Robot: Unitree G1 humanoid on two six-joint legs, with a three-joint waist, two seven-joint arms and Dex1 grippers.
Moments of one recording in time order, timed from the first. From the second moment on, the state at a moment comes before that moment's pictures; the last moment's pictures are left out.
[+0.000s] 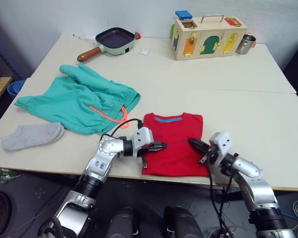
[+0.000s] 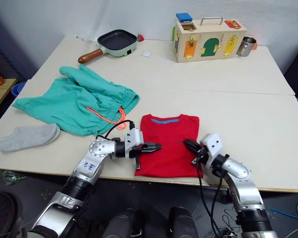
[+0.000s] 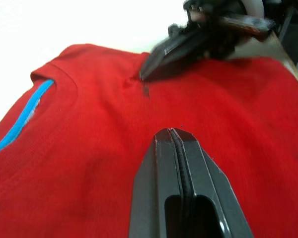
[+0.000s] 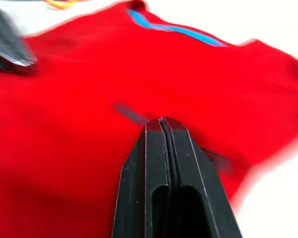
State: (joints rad) left arm -0.49 0.29 -0.26 0.24 -0.10 -0.03 -0.94; right arm -0.12 -0.47 -0.09 0.06 0.33 0.07 0.75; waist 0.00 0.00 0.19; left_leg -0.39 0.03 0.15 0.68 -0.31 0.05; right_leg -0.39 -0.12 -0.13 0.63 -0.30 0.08
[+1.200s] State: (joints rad) left arm -0.35 0.49 -0.09 -0.11 -0.40 0.19 -1.08; right arm -0.66 -0.65 0.01 0.15 0.74 1.38 0.88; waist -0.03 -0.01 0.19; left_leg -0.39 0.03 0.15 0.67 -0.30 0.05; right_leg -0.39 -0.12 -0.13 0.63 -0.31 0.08
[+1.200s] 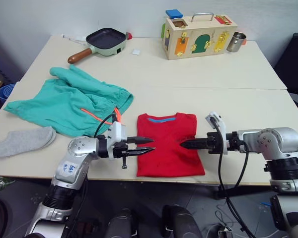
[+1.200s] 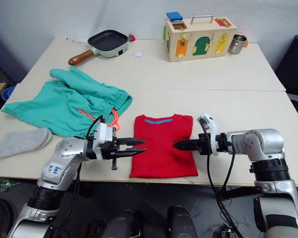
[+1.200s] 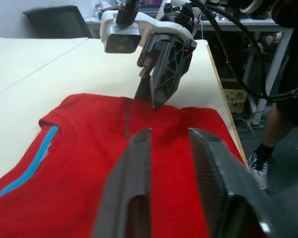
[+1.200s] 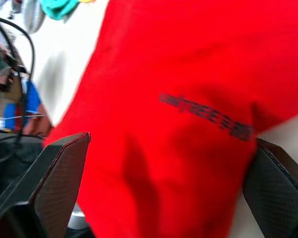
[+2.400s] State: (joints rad) left arm -0.31 0.51 -0.01 -0.10 -0.48 0.15 -1.18; right arm -0.77 -1.14 0.17 0.80 0.28 0.80 1.23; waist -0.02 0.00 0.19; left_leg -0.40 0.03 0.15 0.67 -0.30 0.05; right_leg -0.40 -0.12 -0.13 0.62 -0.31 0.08
